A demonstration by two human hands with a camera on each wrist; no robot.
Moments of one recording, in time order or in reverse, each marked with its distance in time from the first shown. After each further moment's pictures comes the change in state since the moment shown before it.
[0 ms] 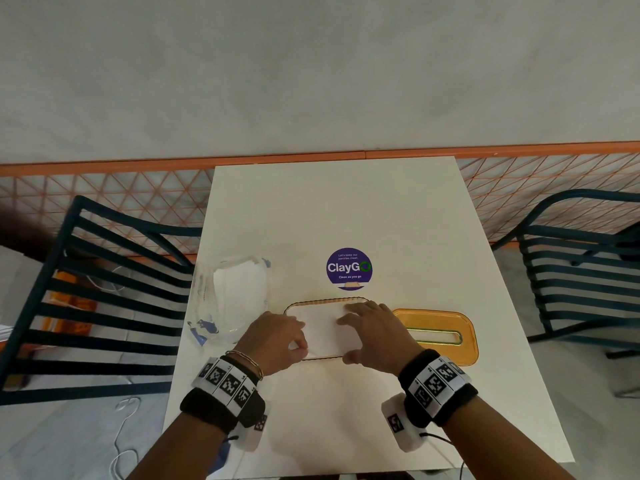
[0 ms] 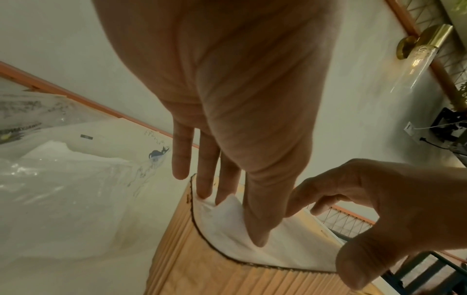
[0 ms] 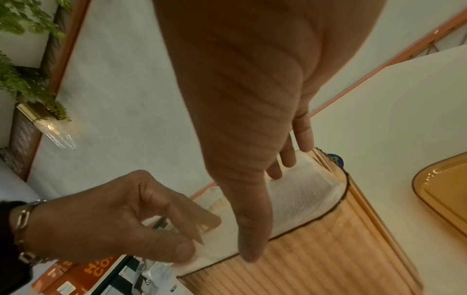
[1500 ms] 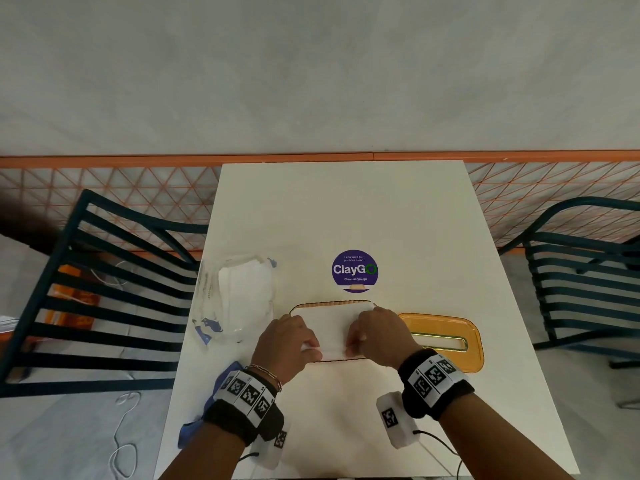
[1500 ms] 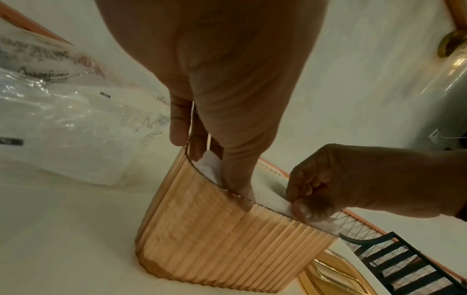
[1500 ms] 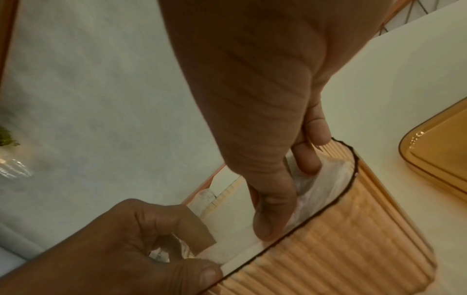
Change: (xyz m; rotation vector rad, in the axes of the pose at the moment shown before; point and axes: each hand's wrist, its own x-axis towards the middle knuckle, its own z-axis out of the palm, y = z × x) left_hand 0.003 0.007 0.029 -0.084 0.155 -0.108; right_hand 0.015 0.001 0.000 0.093 -0.006 0.064
